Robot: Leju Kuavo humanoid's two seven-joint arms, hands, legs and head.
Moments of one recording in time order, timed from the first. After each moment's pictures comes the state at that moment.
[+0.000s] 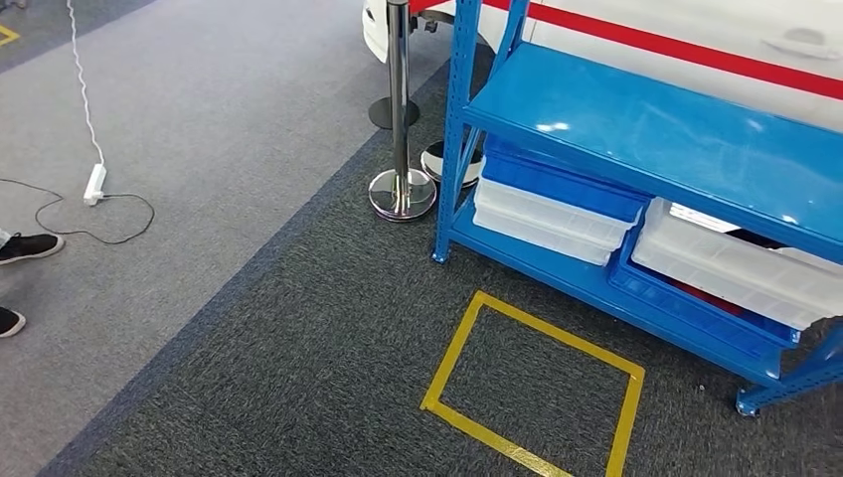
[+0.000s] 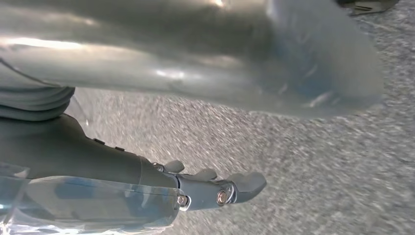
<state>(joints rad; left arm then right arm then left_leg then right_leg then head) -0.08 -0.18 1.04 -0.20 -1.02 0.14 -0.17 -0.04 0.06 -0.58 -0.20 0.68 -0.33 -0.01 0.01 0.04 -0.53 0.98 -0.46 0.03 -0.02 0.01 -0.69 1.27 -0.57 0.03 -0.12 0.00</state>
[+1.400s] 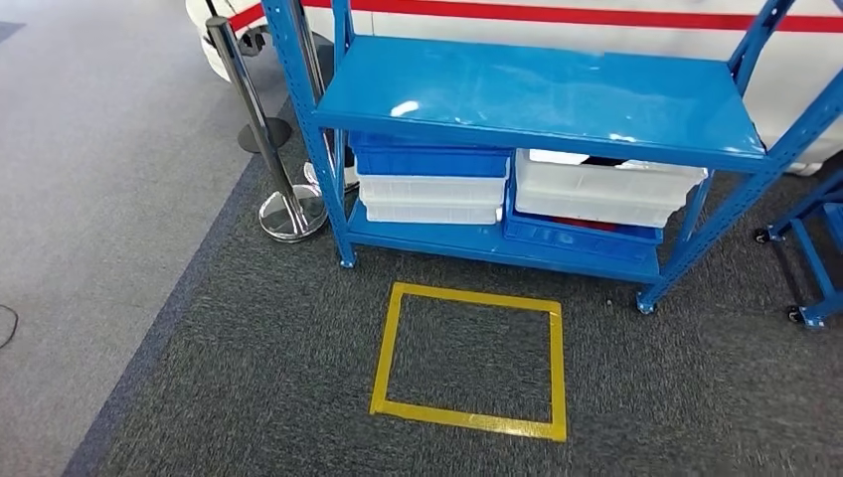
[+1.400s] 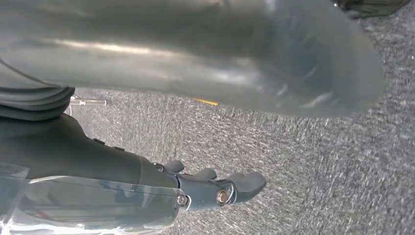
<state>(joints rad) -0.08 -0.18 1.04 -0.20 -1.02 0.14 -0.17 -0.05 0.06 -0.58 -0.20 0.73 -0.33 -0.01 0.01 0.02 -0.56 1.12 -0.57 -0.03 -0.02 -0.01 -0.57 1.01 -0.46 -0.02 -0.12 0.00</state>
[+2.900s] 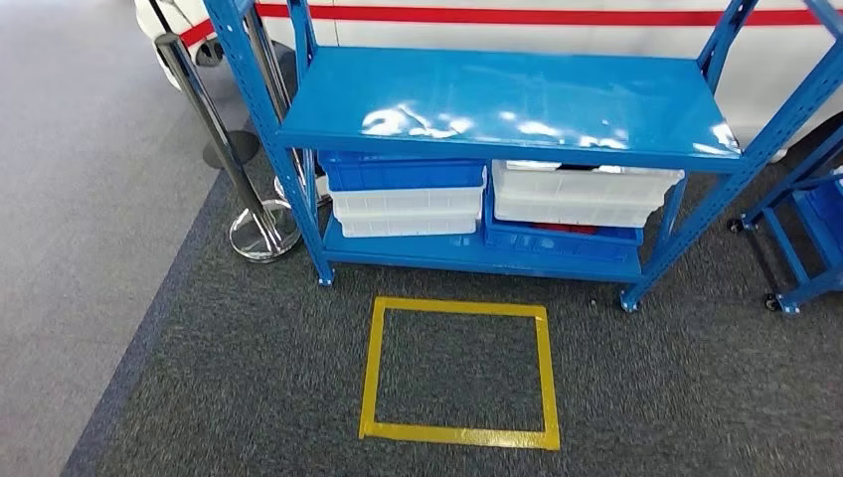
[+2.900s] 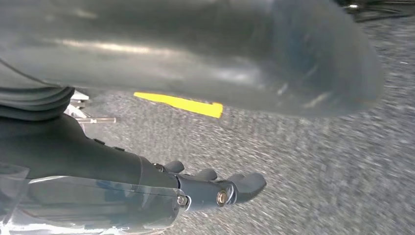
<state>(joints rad) -0.09 -0.18 1.07 -0.20 -1.01 0.13 -0.13 -0.04 0.06 -0.58 -0.20 0.74 -0.30 0.02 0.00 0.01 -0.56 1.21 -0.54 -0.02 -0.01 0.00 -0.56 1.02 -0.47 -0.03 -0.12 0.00</state>
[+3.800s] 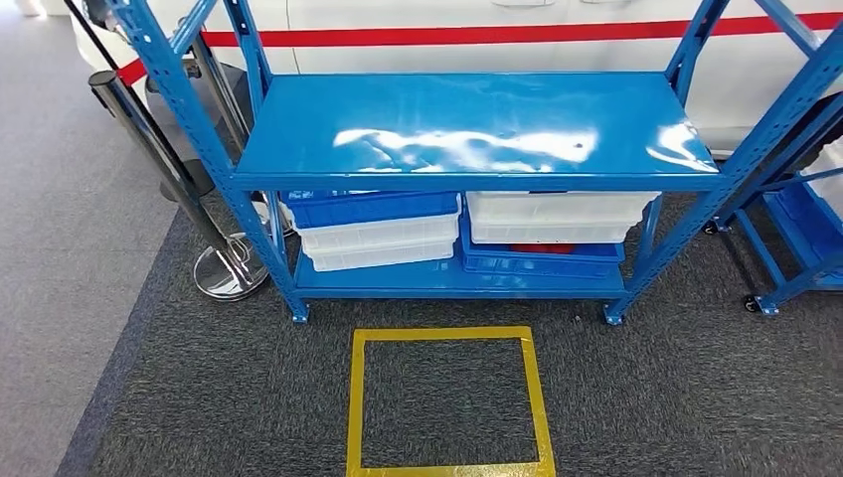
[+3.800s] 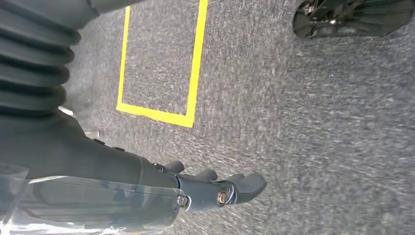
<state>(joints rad) -0.09 -0.18 1.07 -0.20 -1.02 0.13 -0.13 -0.05 0.07 -0.60 -0.19 0.76 -0.28 0.01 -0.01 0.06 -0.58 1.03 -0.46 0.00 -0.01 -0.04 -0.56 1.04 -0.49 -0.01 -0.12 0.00</state>
